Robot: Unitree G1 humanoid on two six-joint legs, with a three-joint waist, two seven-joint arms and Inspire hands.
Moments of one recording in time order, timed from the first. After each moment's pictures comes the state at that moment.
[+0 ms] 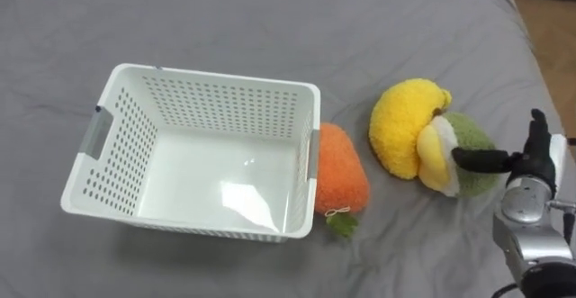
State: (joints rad) left arm 0.12 0.26 0.01 1.07 0.11 0.07 0.16; right arm -0.39 -0.43 0.03 0.90 0.10 -0.04 -0.43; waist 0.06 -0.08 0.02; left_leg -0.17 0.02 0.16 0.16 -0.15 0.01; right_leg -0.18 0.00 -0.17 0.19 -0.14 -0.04
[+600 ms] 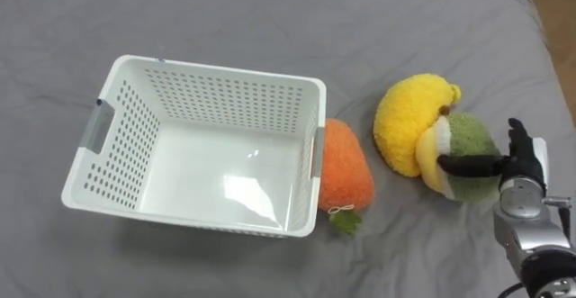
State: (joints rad) left arm 0.08 0.26 -0.01 1.09 0.09 0.07 0.15; right arm -0.44 -0.44 0.06 1.05 0.05 -0.06 -0.31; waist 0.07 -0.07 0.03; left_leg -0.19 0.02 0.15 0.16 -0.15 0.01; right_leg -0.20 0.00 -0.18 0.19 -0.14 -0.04
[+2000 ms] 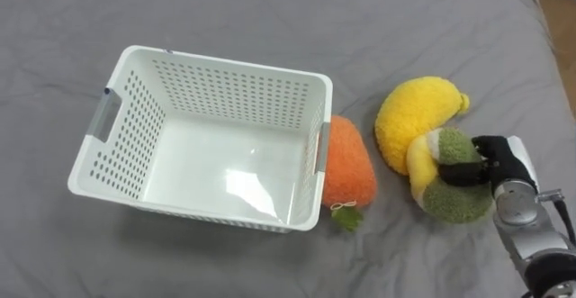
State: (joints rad) left arm 0.05 0.29 -0.08 1.11 0.07 0.04 0.15; right arm -0.43 -0.46 0.10 1.07 -0.10 -0.06 -0.22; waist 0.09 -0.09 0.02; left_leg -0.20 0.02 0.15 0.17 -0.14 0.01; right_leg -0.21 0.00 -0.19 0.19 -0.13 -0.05
